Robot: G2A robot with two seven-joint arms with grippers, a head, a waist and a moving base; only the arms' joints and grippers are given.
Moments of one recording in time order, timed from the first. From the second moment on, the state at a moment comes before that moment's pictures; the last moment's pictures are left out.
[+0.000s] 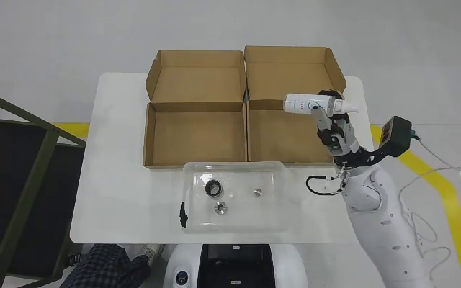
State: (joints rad) left arm -0.03 -0.30 -0.61 -1.22 3.05 0.21 0.06; right arm -1.24 -1.15 1.35 -1.72 -0.79 -0.76 -0.41
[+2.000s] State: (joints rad) left arm -0.03 -0.30 -0.61 -1.22 3.05 0.21 0.06; right arm -1.02 -1.18 1.17 -1.43 -1.17 -0.60 0.16
